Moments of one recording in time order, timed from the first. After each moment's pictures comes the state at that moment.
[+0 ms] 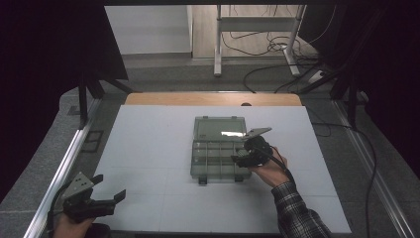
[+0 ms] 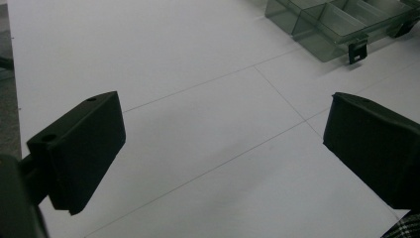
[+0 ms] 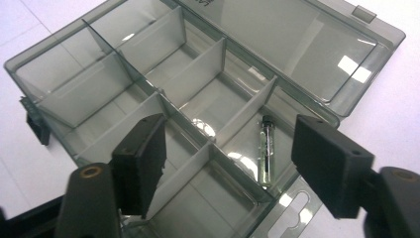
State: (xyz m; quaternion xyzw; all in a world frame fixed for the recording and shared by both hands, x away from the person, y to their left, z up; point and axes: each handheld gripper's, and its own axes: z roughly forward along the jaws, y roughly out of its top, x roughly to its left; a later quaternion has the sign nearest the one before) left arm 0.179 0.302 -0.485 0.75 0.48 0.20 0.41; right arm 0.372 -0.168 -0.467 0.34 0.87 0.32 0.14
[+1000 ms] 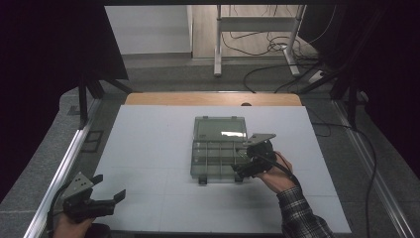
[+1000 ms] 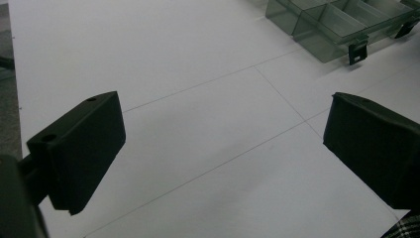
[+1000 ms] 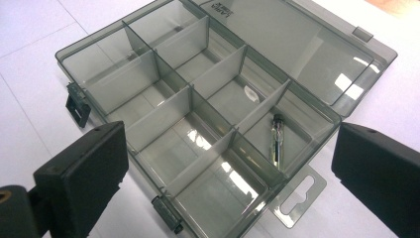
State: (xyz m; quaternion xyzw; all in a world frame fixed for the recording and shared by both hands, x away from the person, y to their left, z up) left arm 0.179 0.302 -0.485 0.74 0.48 0.20 0.41; right arm 0.344 -0.171 -0.453 0.30 0.88 0.34 0.16
